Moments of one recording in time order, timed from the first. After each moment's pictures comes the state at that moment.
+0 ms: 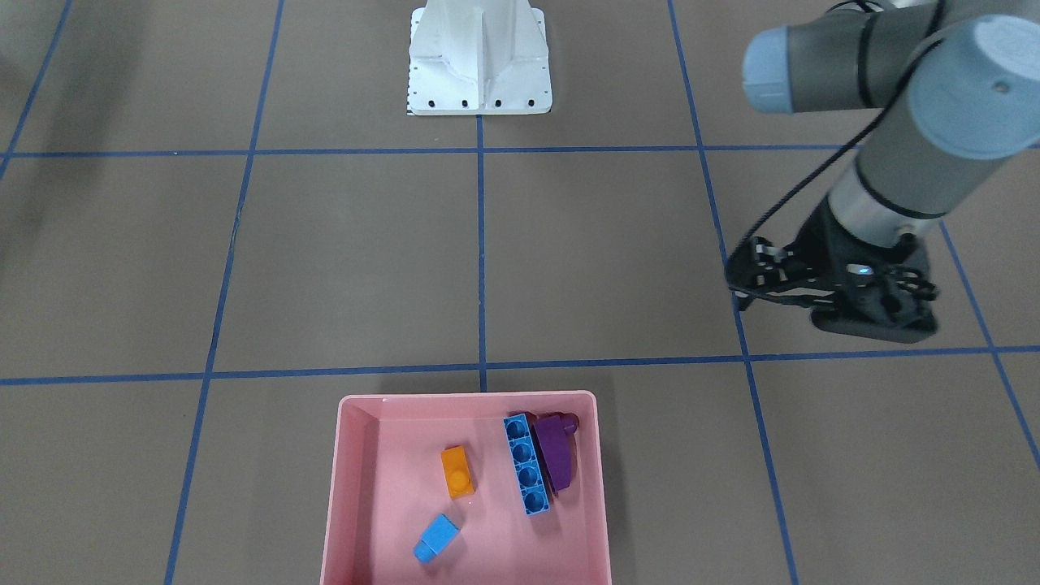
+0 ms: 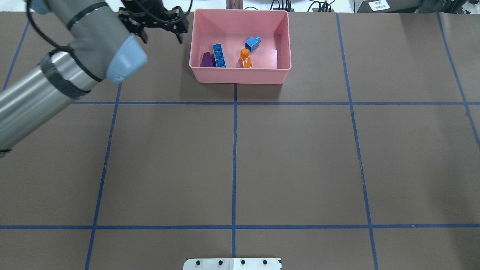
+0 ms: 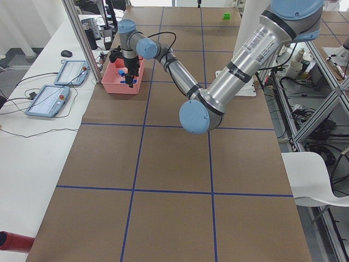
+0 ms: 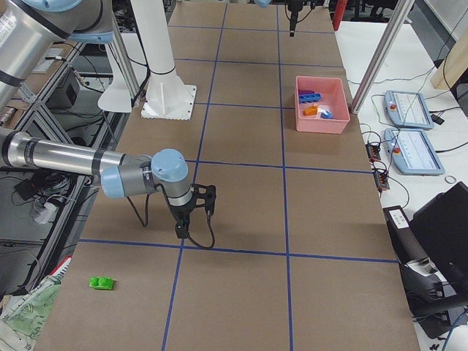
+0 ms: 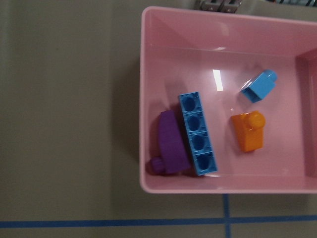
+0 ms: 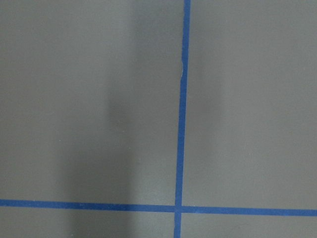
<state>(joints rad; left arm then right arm) -1.13 -2.19 -1.69 -1.30 -2.20 -0.37 1.42 -2.26 2.00 -1.10 2.31 0.24</state>
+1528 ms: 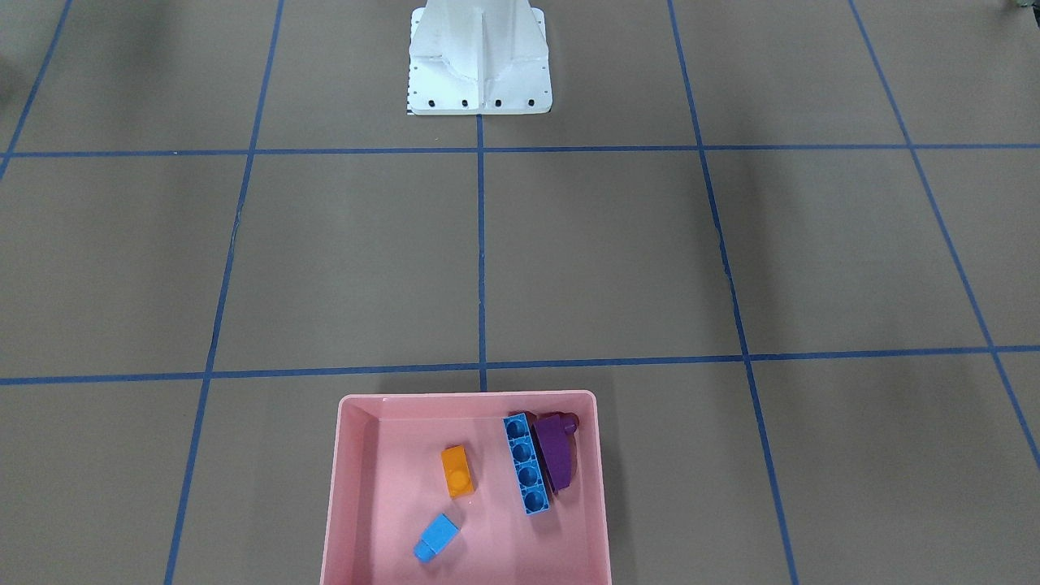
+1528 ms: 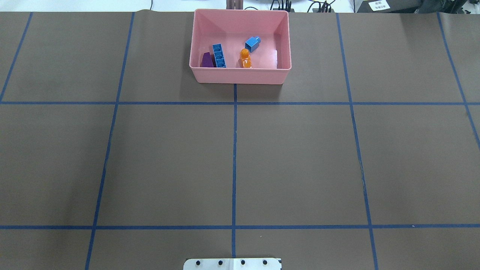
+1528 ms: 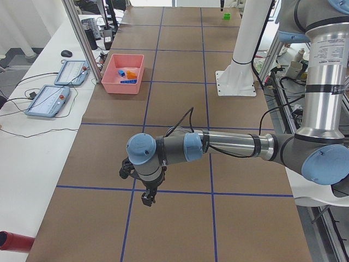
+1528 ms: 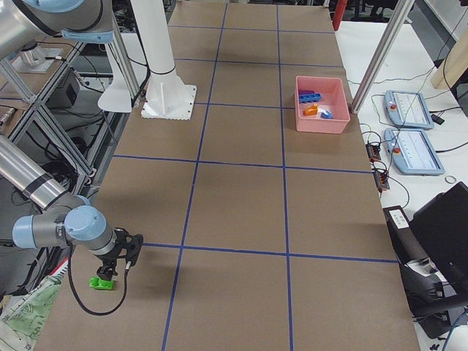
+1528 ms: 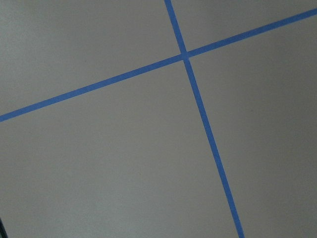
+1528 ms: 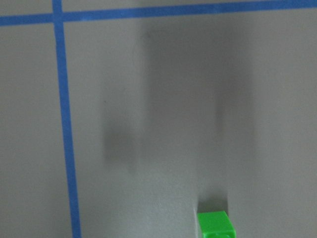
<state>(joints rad) -1.69 -1.56 -1.65 -1.31 -2.33 0.53 1.42 -2.53 1.66 -0.69 2.35 0.18</state>
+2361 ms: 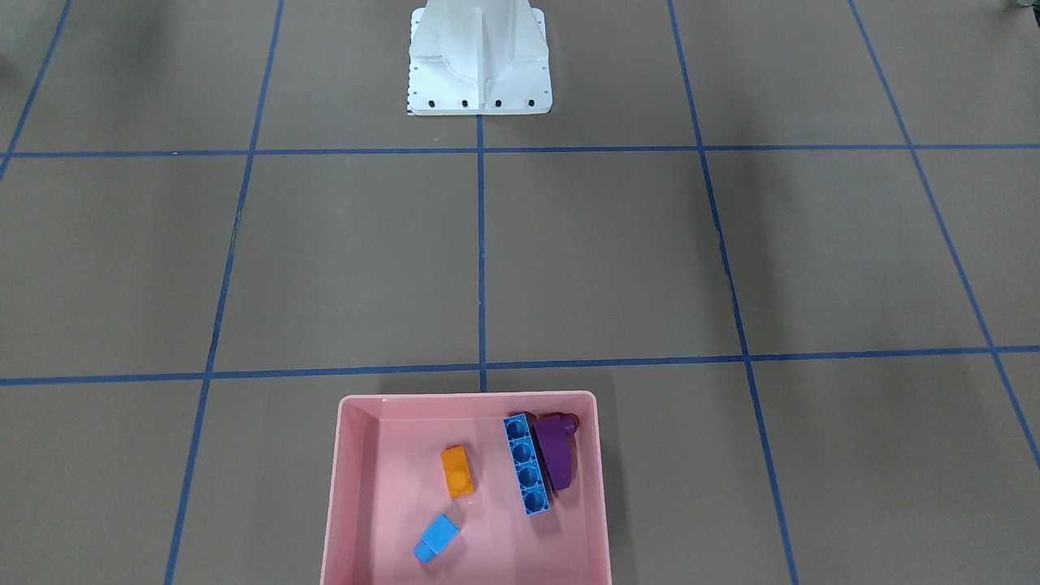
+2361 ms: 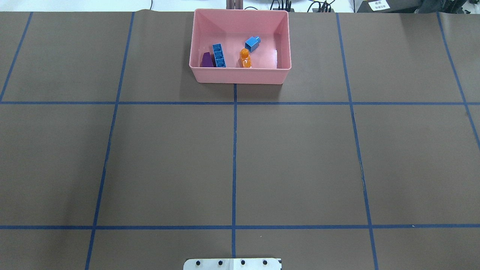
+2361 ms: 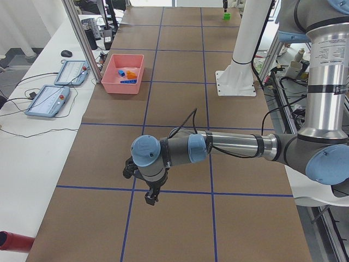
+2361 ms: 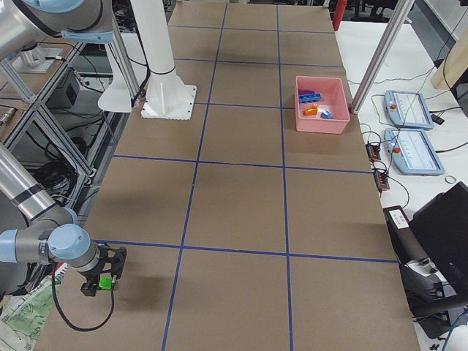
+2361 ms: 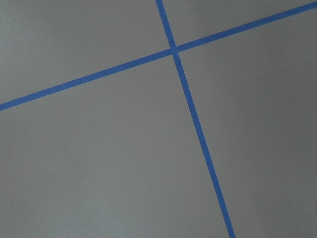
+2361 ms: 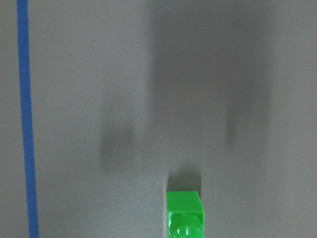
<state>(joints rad) -1.69 -1.54 -1.67 -1.32 -2.36 0.54 1.42 -2.49 1.58 -0.69 2.34 0.08</state>
